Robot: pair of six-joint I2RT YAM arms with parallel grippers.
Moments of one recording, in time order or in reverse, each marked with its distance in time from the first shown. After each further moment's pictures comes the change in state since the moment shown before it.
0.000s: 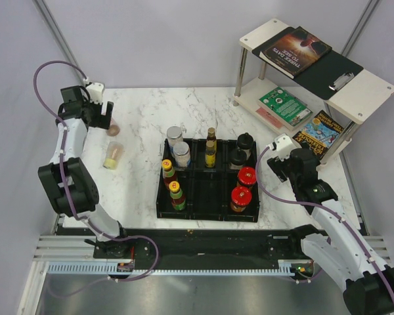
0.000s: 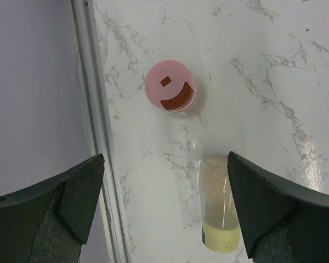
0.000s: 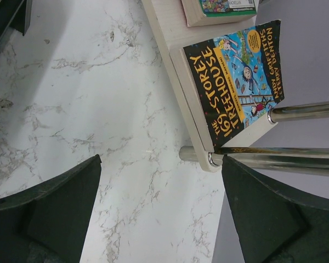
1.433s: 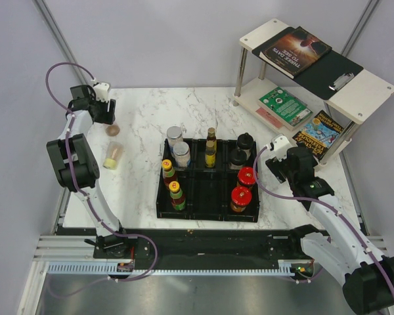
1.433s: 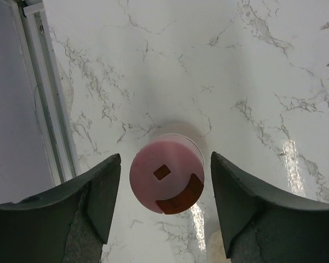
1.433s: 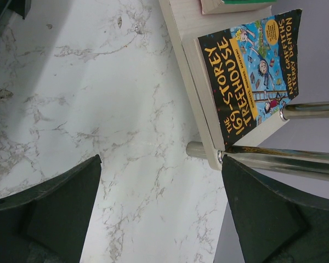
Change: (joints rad) left arm -0.002 0.345 0.174 0.120 0.096 -0.021; right arm 0.000 0.066 0.000 -0.002 0.002 0.005
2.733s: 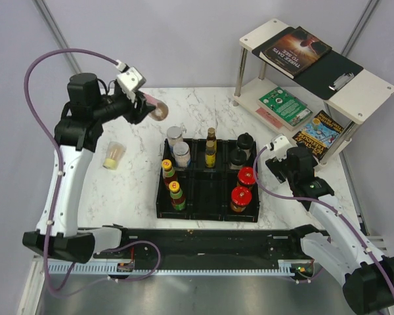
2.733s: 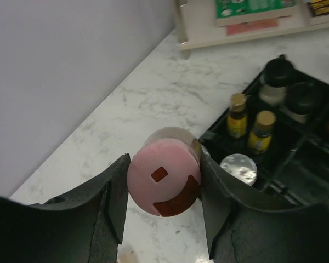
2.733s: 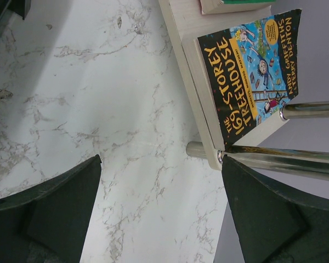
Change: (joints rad) left arm -0.353 -0.727 -0.008 -0.301 0.314 0.008; right arm 0.002 0.000 0.000 0.000 0.002 0.002
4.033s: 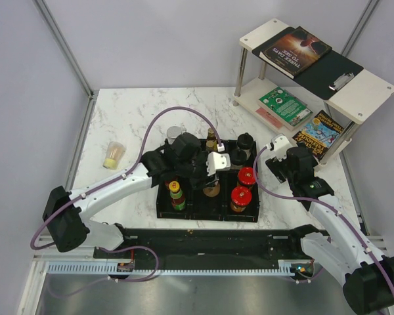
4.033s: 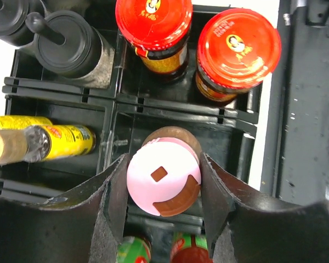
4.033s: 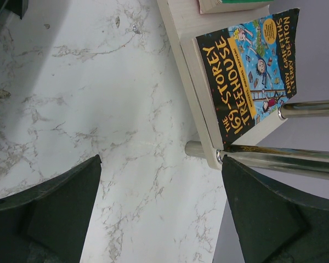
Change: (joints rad) left arm -0.819 0.060 -0.485 0.160 -0.199 0.010; right arm 0.003 0.000 0.000 0.000 0.010 0.000
